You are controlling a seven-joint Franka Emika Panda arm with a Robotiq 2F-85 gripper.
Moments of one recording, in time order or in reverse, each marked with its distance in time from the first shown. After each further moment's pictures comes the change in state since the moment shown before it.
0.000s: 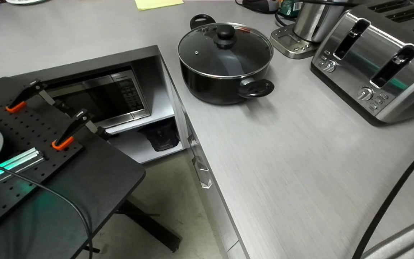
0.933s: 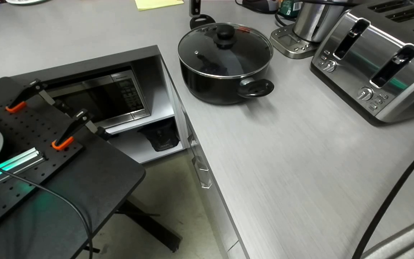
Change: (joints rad) arm -0.127 0.478 0.004 0.379 0.029 0.000 0.329
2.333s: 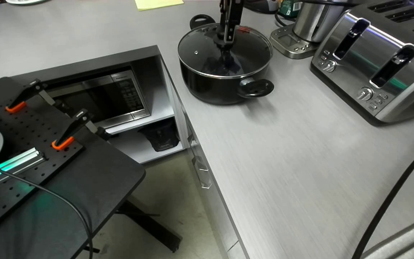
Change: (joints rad) arm -0.041 0.314 -0.007 0.288 0.001 0.020 0.281
